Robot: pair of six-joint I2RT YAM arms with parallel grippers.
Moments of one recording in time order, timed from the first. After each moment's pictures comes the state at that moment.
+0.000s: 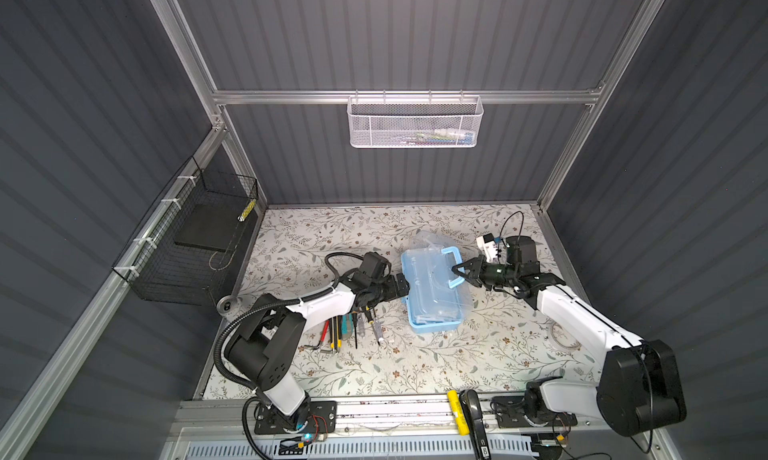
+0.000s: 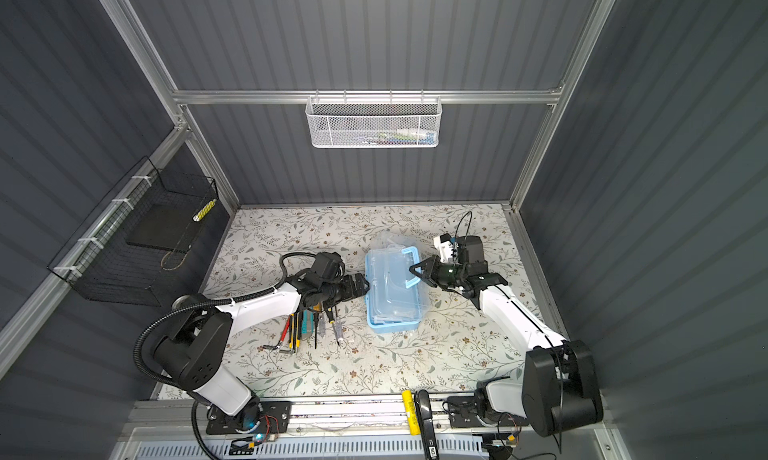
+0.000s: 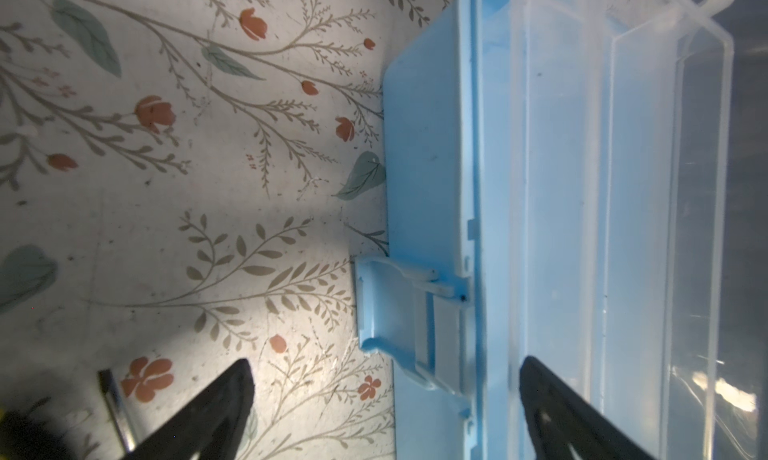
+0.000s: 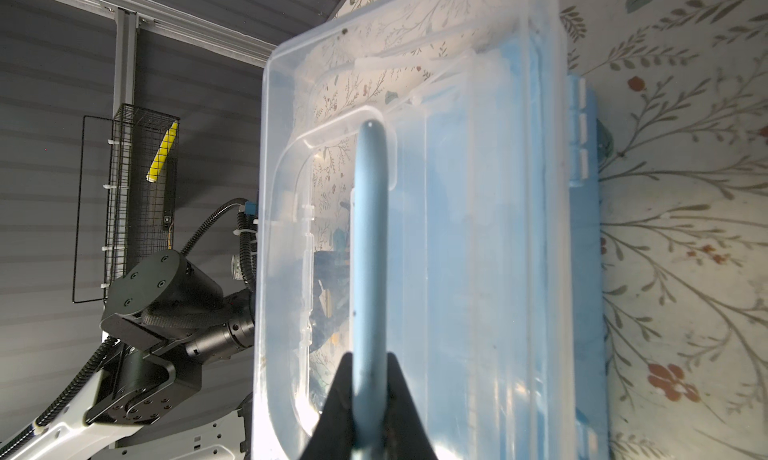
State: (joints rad) left arm -0.64 1.63 0.92 -0.16 0.18 -0.79; right arm 0.19 1.29 0.81 -0.17 -0.74 0.74
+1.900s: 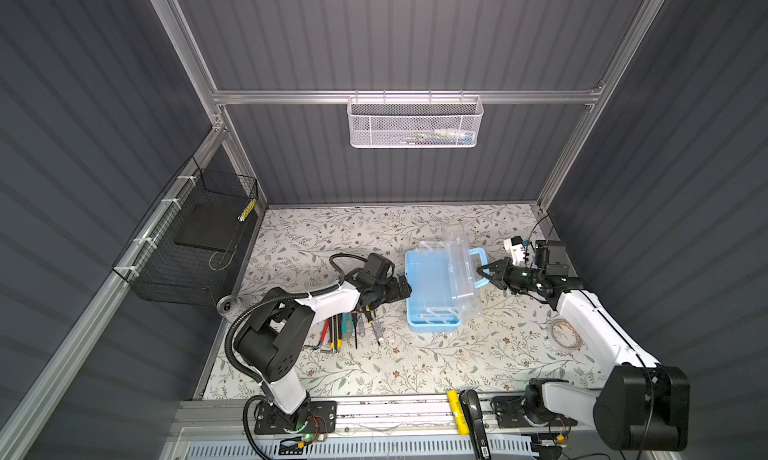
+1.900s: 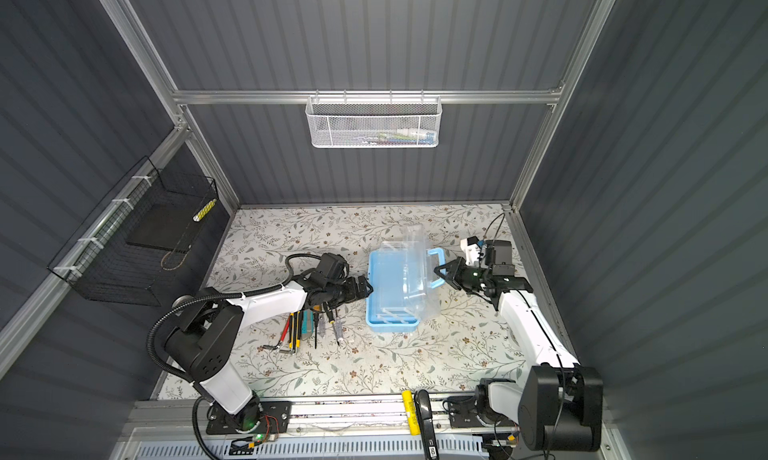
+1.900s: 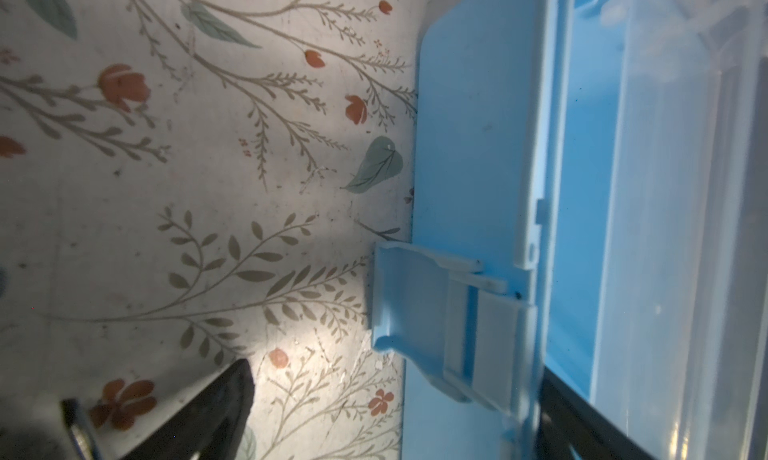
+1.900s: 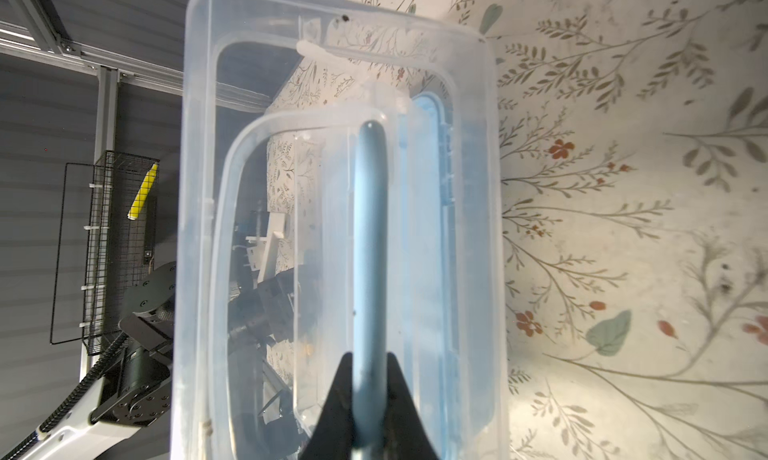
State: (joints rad) left arm -0.64 1.70 0.95 -0.16 0.19 -0.79; right arm -0.05 1.20 0.81 -0.40 -0.77 0.56
